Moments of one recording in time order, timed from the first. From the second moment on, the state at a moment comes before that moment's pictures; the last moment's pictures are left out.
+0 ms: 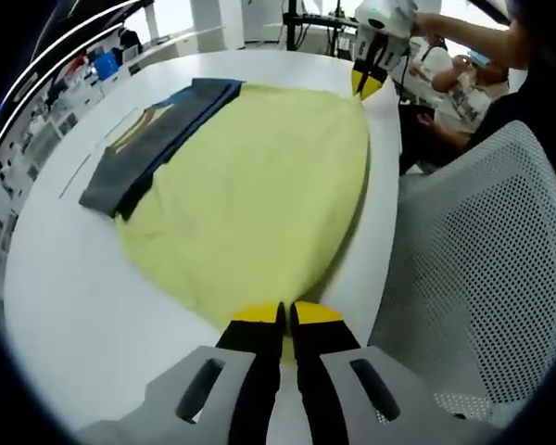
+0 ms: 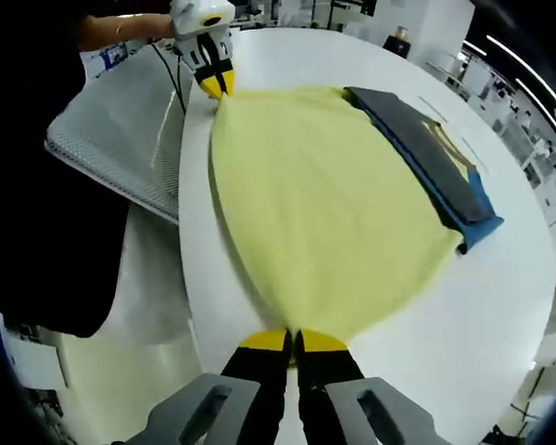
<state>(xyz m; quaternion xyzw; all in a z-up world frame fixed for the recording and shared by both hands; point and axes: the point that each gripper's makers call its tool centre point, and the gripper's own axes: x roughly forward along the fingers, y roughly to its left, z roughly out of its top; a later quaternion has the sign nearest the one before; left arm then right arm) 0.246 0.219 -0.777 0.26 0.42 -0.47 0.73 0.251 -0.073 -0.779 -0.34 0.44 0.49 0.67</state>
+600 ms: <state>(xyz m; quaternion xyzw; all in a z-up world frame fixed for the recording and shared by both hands) 0.238 0.216 -0.744 0.27 0.43 -0.47 0.73 0.246 -0.073 -0.739 -0.33 0.44 0.48 0.68</state>
